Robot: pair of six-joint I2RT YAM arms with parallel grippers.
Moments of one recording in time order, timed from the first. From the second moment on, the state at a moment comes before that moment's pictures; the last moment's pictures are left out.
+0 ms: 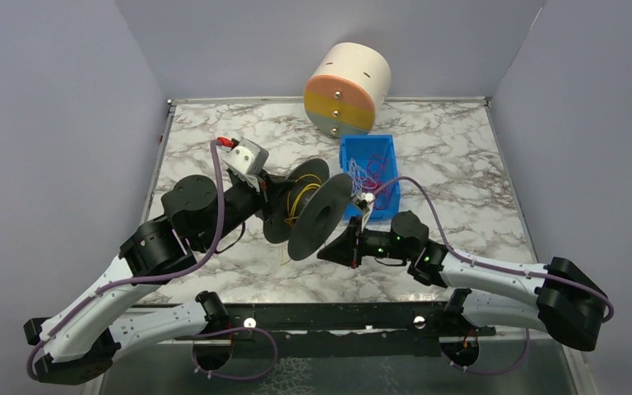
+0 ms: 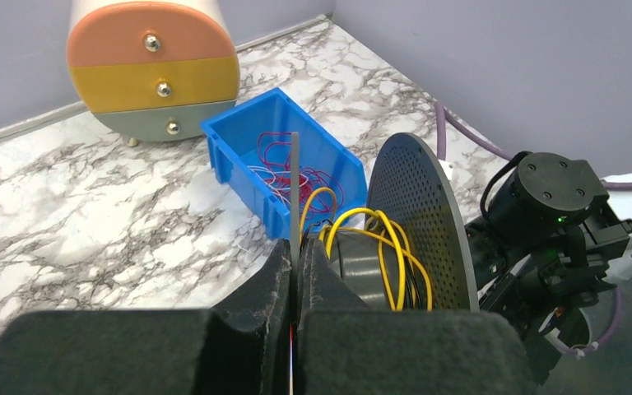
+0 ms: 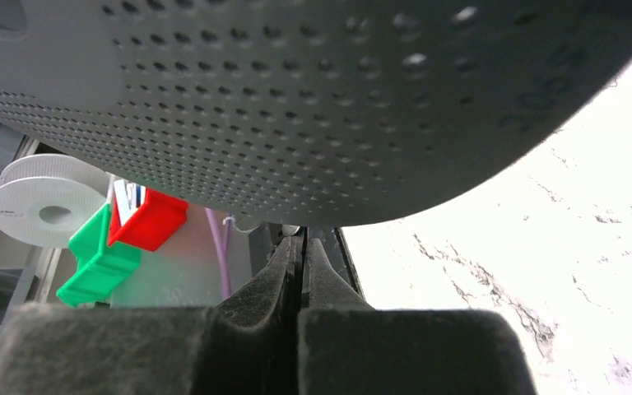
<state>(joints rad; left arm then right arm) -0.97 0.80 1.24 -0.53 -0.19 -0.18 0.95 1.11 0.43 0.57 -0.44 0.61</state>
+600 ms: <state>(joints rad) -0.97 0.87 1.10 -0.41 -0.51 -0.29 1.12 1.23 0.44 0.65 -0.35 0.64</state>
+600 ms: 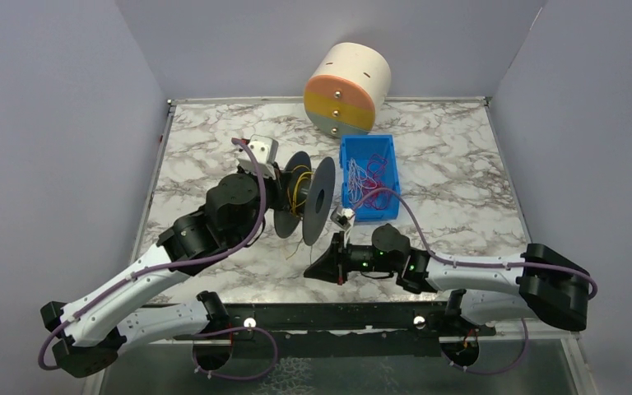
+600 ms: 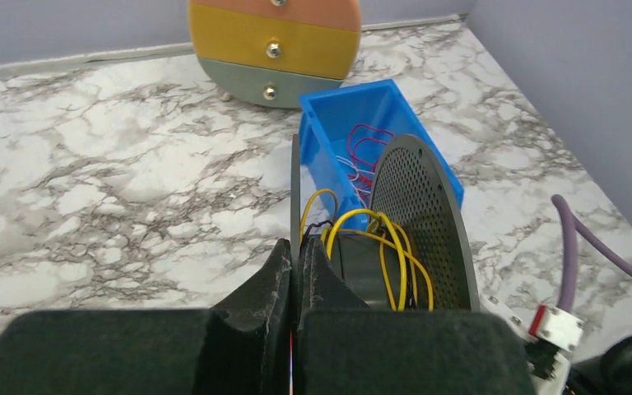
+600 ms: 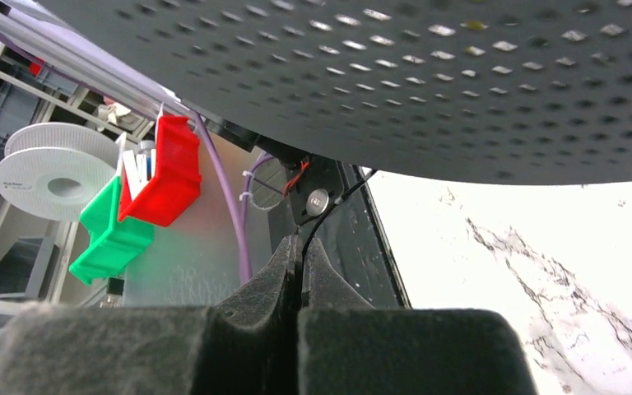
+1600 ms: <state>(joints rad) -1.08 1.02 1.02 -0.40 -0.91 -0.36 1.16 1.30 1.00 -0.04 -0.04 0.73</state>
